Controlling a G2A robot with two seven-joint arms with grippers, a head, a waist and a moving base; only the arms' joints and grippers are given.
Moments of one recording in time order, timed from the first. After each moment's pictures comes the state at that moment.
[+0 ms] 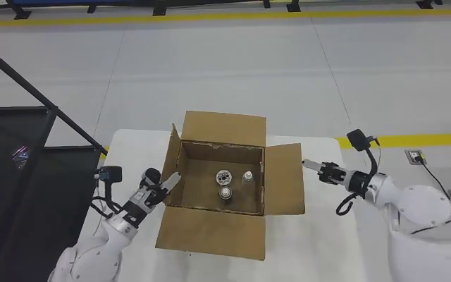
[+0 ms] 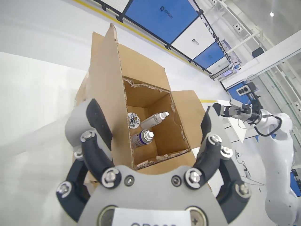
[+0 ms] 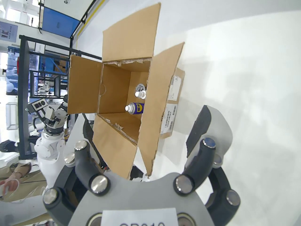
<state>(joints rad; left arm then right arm) 1.38 -1.25 -1.60 -1.97 0.50 -0.19 -0.47 -0.94 -1.31 1.76 -1.68 -0.47 0.04 1.32</state>
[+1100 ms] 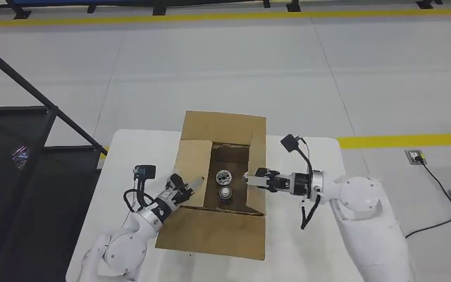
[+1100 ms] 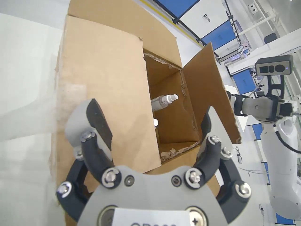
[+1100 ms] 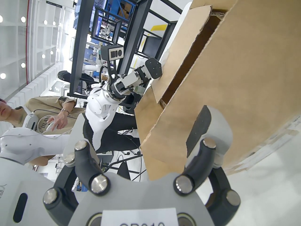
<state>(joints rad) 1.27 -1.25 -1.43 -1.81 0.53 -0.10 -0.47 -0.83 -1.30 1.35 -1.51 -0.10 -0.21 1.18</state>
